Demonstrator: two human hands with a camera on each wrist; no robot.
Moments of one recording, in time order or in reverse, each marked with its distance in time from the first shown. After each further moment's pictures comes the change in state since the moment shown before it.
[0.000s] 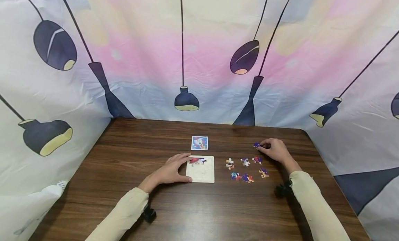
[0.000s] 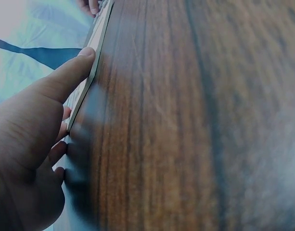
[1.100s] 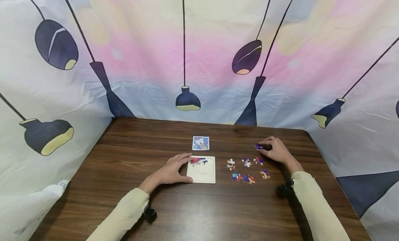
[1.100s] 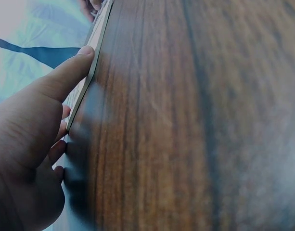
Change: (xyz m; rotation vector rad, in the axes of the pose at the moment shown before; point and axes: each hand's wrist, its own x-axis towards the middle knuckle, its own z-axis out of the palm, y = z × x) left_hand 0.000 -0.001 0.001 0.000 0.003 -0.007; right_hand 0.000 0.005 0.000 0.026 -0.066 -0.054
